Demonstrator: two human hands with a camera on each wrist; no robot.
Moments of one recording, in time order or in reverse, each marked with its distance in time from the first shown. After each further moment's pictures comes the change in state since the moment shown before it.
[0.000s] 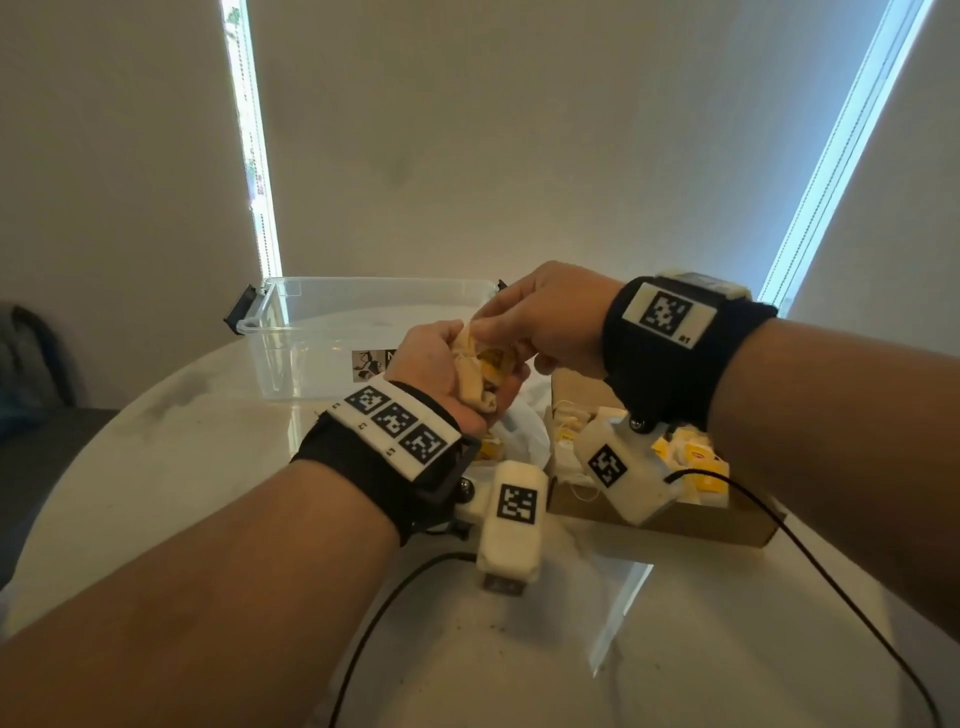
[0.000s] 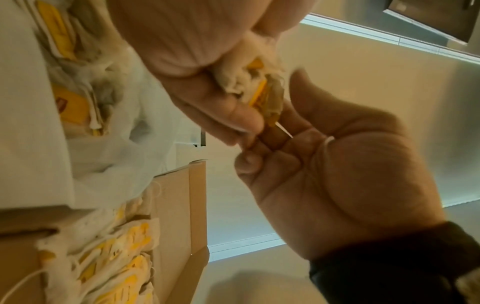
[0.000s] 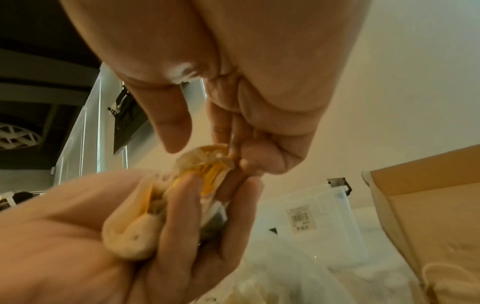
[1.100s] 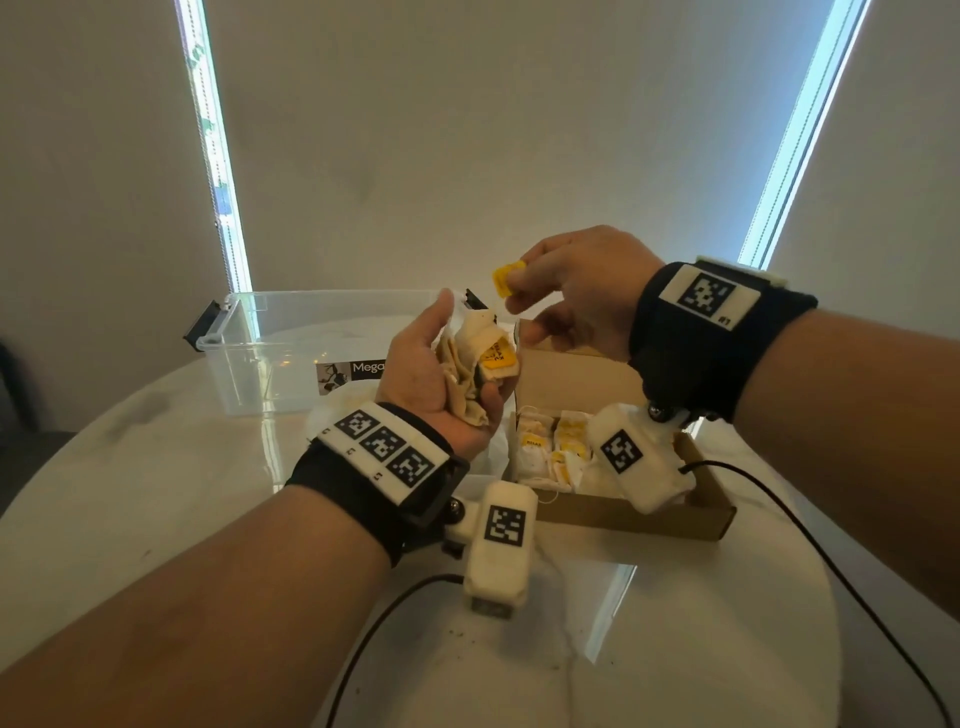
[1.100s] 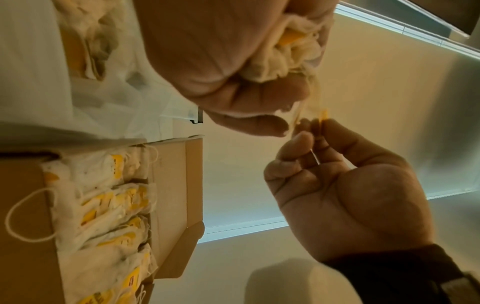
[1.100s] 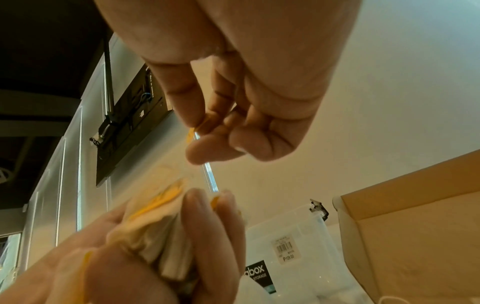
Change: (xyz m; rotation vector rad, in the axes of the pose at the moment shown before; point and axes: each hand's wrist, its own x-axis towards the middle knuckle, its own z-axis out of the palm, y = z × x) left_hand -0.013 -0.022 0.025 -0.035 -0.197 -0.066; right_hand -0.024 0.013 -0.047 0.406 0.197 0.043
